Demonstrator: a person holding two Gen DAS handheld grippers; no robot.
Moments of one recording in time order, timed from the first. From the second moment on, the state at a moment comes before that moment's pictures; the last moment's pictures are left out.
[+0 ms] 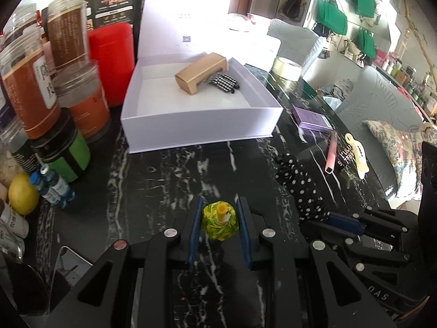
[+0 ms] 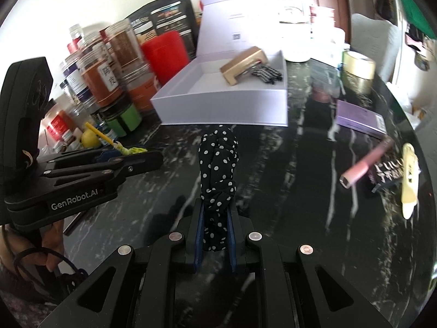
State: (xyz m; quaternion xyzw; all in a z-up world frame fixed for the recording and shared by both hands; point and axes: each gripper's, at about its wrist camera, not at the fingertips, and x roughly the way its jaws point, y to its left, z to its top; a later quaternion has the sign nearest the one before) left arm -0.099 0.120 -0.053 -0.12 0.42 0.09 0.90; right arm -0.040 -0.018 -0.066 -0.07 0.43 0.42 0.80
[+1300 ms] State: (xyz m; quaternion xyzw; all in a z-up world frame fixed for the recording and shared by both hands) left arm -0.021 0.158 0.046 -0.08 0.32 0.07 0.94; right arm 0.023 0.049 0.031 -0.12 0.33 0.46 0.82
